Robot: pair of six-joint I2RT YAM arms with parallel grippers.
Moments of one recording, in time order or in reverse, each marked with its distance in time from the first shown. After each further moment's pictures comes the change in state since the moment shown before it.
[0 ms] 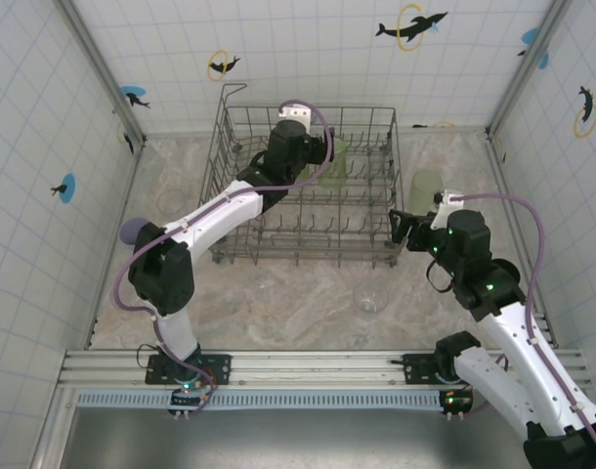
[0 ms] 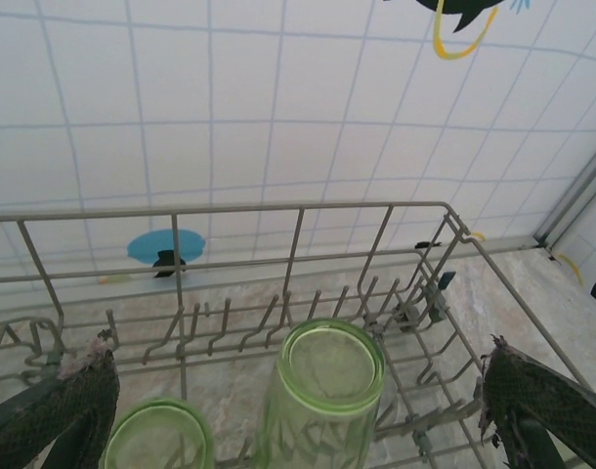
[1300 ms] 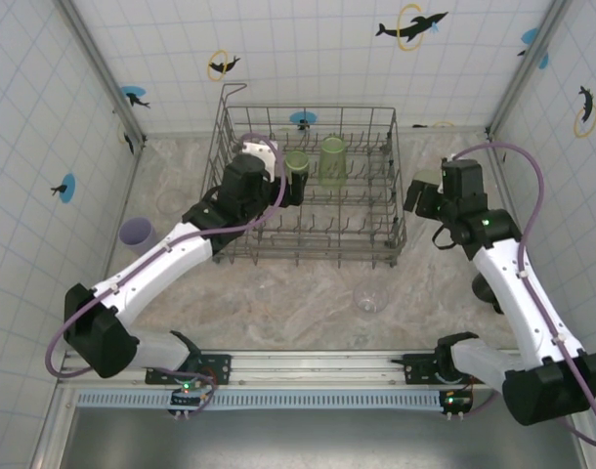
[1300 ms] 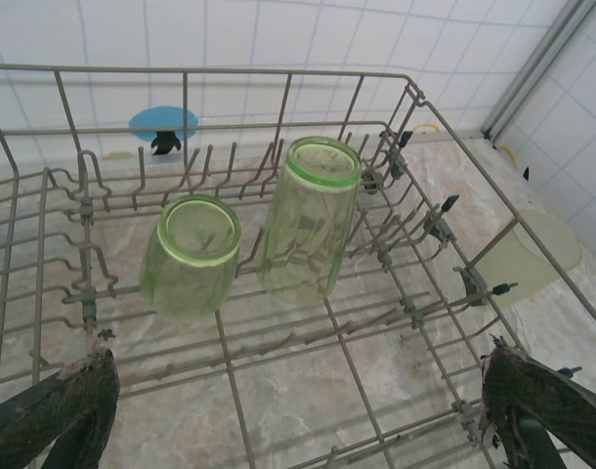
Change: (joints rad) left arm 0.000 -0.468 -0.373 -0.240 0.137 -0.054; right arm -0.148 0.393 0.367 -0.277 0.119 -0.030
